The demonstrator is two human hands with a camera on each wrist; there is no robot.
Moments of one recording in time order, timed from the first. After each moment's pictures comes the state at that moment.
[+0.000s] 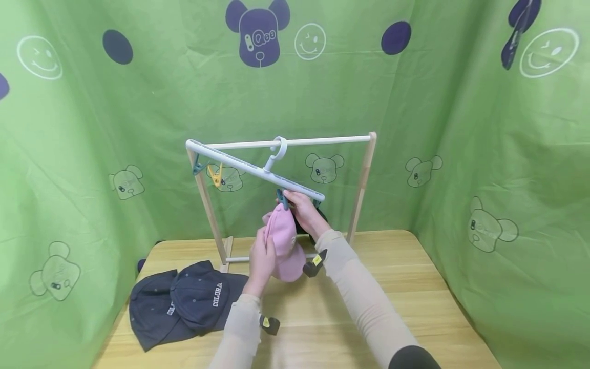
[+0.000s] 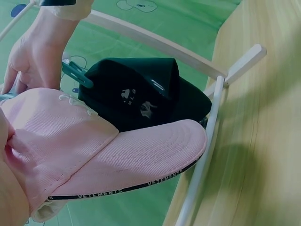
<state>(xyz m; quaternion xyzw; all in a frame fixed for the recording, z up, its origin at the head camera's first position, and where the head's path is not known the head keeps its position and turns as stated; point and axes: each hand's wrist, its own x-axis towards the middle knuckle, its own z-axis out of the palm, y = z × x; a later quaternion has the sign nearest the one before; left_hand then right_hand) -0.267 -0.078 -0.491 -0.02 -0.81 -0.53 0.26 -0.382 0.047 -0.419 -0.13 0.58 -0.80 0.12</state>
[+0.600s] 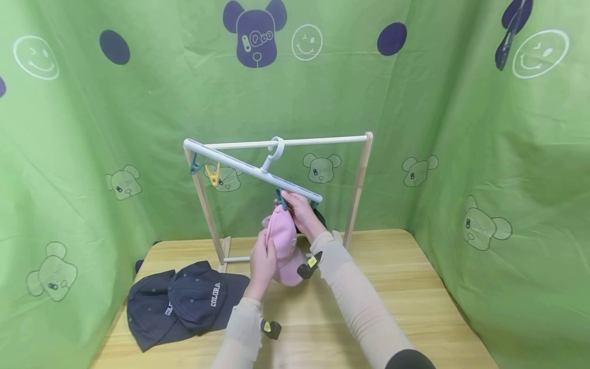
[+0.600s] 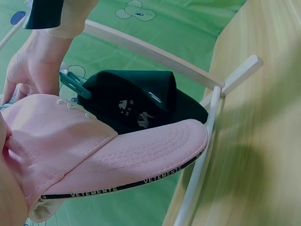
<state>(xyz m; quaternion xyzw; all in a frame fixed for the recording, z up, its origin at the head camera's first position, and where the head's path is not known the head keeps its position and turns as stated) -0.255 -0.068 -0.487 -0.03 -0.80 -0.54 0.27 -0.374 0.043 -0.419 -0.08 0.57 -0.81 0.10</state>
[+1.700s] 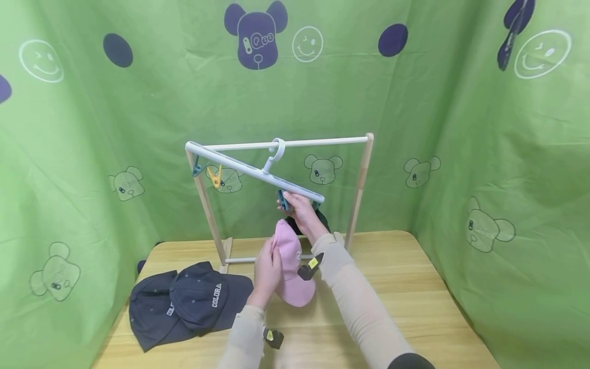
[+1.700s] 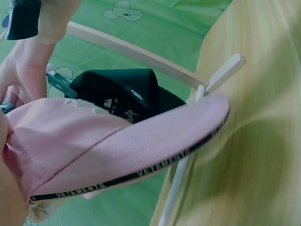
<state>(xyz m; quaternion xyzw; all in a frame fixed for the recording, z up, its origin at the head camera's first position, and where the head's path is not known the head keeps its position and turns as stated) -0.246 -0.062 -0.502 -0.05 -0.83 -0.47 0.30 -0.374 0.046 -0.422 -0.09 0.56 -0.82 0.09</state>
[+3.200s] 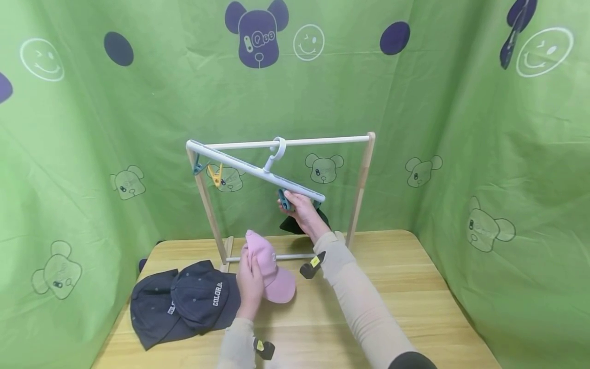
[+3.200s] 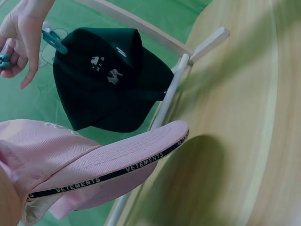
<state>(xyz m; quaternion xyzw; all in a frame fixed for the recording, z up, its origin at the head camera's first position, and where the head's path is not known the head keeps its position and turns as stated) -0.230 -0.094 -0.537 0.08 -0.77 -0.55 0.31 -0.377 0.048 -0.422 -0.10 0.57 -0.81 0.12</state>
